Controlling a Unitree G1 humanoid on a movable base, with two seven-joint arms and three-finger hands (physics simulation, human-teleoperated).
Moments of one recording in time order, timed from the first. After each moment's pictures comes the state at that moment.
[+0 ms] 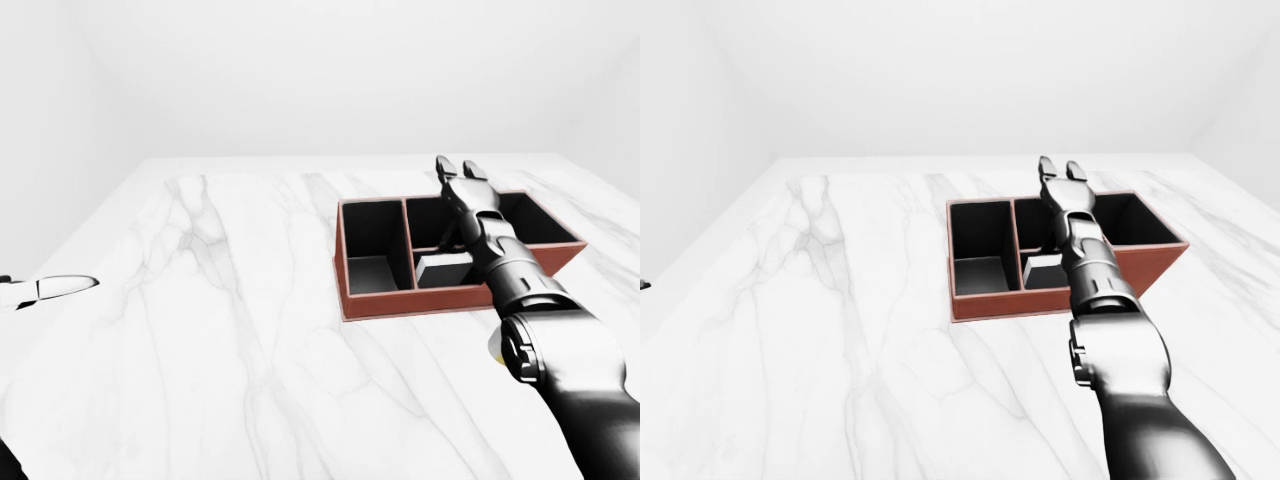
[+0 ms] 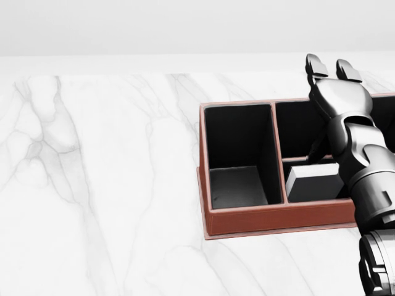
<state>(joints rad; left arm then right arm) -0.13 0.49 0.80 -0.51 -0.31 0.09 -0.26 -1.09 -0.43 -0.01 1.29 -1.12 -0.09 -0.18</state>
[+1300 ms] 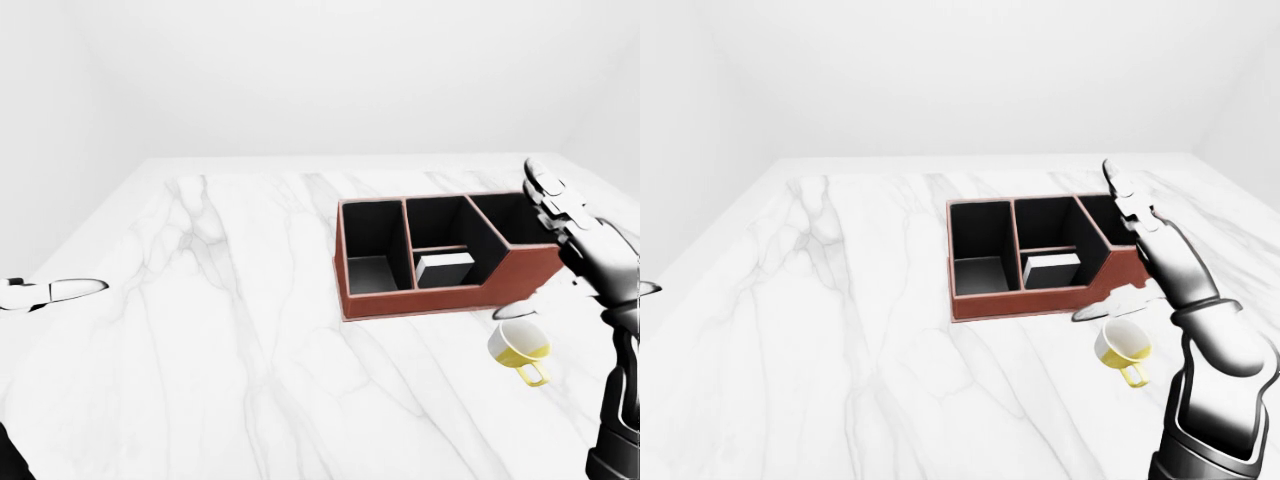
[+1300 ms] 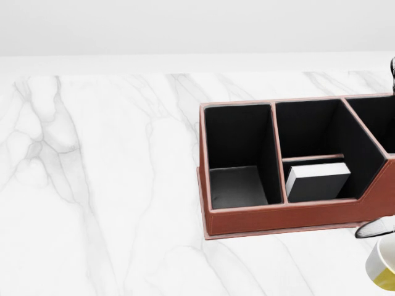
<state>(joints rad) -0.13 0.48 0.79 -0.52 -0.29 0.09 -0.28 -0.15 -0.41 -0.55 -0.36 -0.11 0.04 0.65</state>
